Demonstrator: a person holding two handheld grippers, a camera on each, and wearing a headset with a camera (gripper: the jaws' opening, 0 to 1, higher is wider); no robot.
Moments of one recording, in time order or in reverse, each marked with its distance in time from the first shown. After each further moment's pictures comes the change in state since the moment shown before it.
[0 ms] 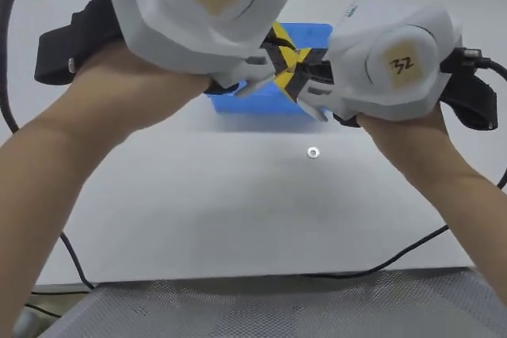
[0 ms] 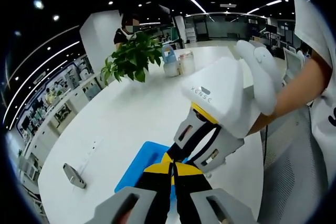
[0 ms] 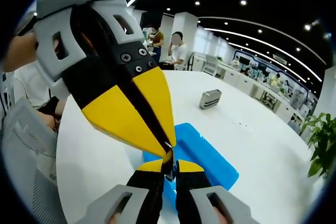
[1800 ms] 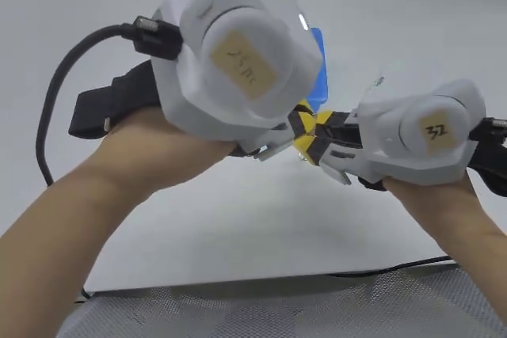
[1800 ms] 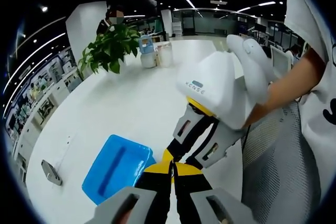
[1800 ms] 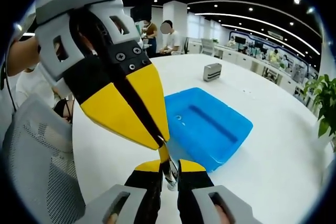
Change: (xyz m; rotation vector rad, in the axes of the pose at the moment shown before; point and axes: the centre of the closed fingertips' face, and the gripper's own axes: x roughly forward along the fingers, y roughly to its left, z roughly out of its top) left arm 0.026 -0.064 -0.012 0.001 0.064 -0.154; right arm -0.027 0.035 -0.065 0.152 0.090 0.045
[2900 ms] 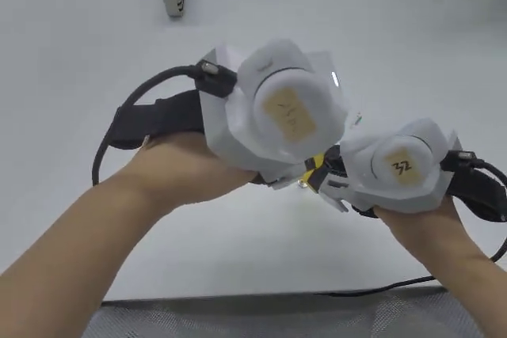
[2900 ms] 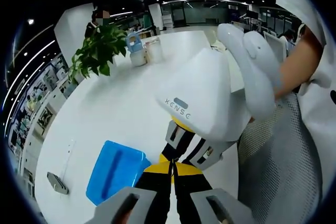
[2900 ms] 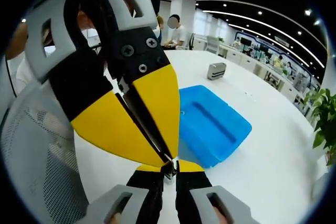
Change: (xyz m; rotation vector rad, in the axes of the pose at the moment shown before) left arm -0.002 -0.016 0.010 0.090 0.064 -0.005; right arm -0.012 0.008 -0.002 -0.087 0.057 -0.015
